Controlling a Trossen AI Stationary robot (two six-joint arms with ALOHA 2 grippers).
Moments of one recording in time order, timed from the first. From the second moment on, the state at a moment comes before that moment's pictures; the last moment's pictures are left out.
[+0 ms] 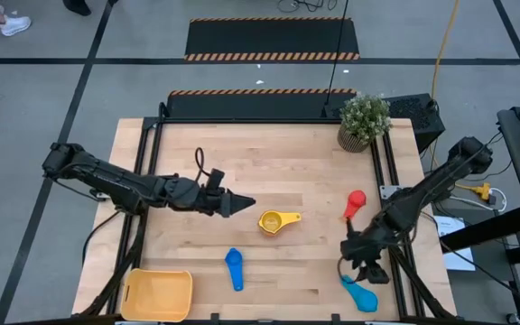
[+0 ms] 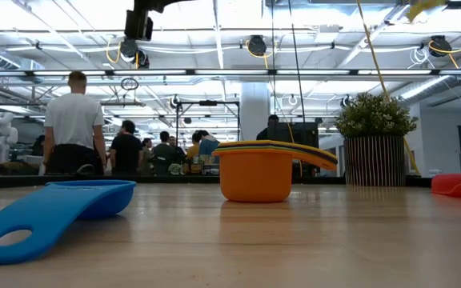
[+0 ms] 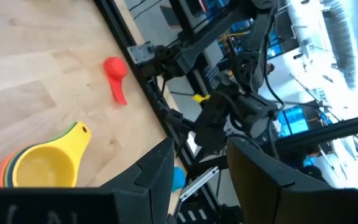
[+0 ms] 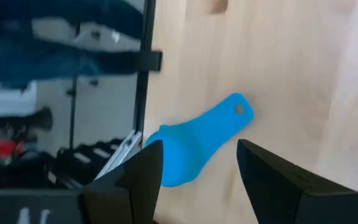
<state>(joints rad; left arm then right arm) -0.26 1.27 0.86 0.22 -0.29 -1.16 0.66 1.13 0.63 -0.47 -0.40 0.73</state>
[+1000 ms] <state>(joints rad) -0.28 1.27 0.86 0.18 -0.30 -1.19 0.50 1.53 0.70 -0.35 -0.66 0.29</state>
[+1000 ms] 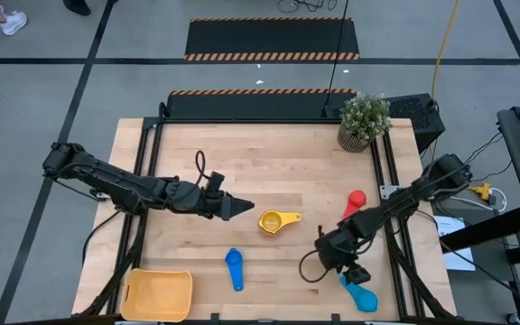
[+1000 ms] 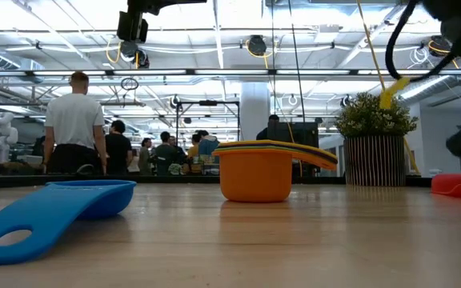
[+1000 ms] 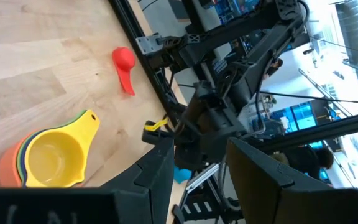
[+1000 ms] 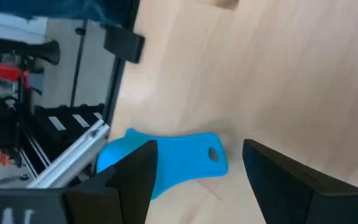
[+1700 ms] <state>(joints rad) -0.28 1.27 0.86 0.16 -0.30 -1.19 0.50 1.67 0.70 -0.32 -0.76 0.18</state>
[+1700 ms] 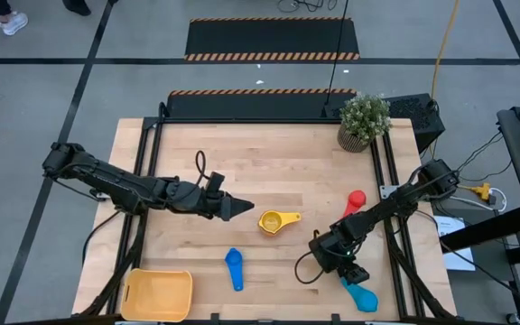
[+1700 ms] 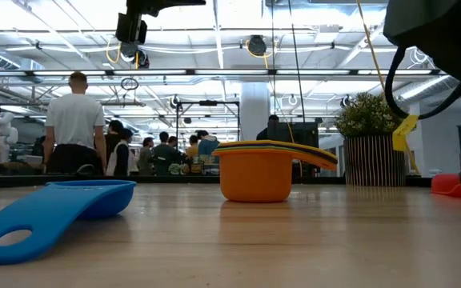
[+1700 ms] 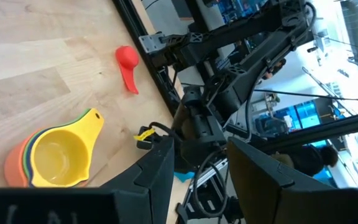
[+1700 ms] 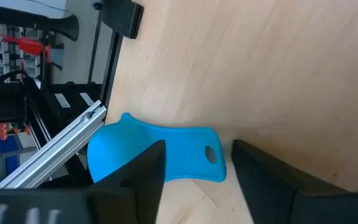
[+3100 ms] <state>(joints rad) -0.28 1.27 0.86 0.08 -0.32 -1.33 0.50 1.06 0.70 -0.30 -0.26 0.68</state>
